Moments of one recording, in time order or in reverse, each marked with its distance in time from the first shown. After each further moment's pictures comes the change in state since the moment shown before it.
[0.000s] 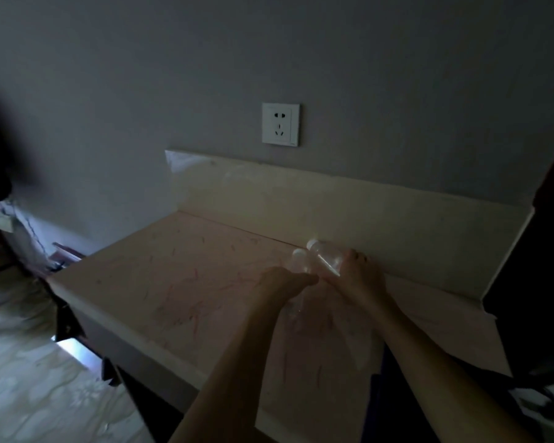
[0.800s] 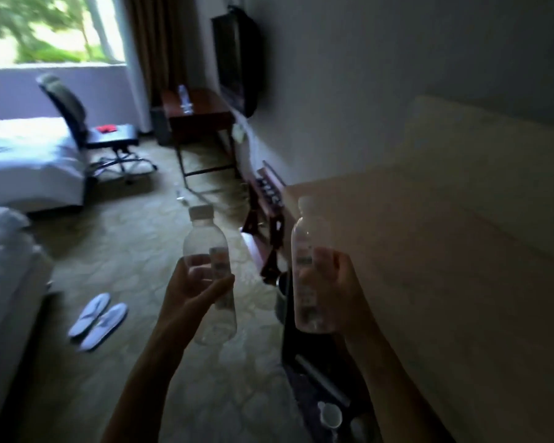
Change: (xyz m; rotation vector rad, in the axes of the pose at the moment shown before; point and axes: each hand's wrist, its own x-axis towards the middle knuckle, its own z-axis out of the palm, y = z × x) left_hand -0.201 -0.334 -0.167 -0.783 0.881 -0.014; right_hand -0.195 -0.290 0.075 1.170 -0.842 -0.279
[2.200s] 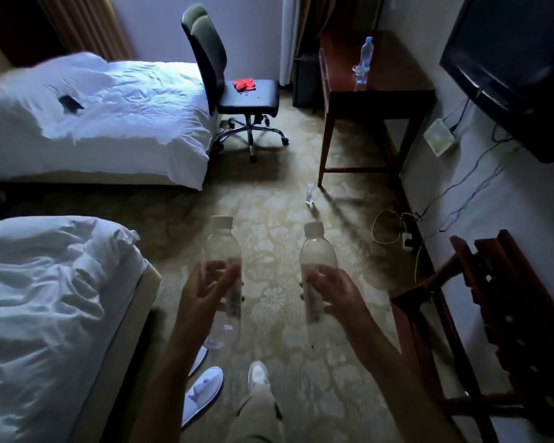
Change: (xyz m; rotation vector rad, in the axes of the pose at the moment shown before) left_hand 0.826 -0.175 -0.450 0.056 0.424 -0.220; right_hand 0.746 0.053 0.722 -0.006 -0.612 0.308
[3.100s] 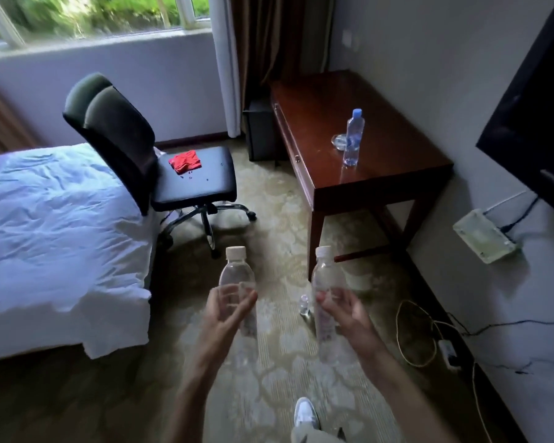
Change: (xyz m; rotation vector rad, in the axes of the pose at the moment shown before) left_hand 0.777 0.102 0.188 0.082 -0.265 -0.010; right_hand 0.693 -0.264 -0.063 0.195 0.207 -0.039
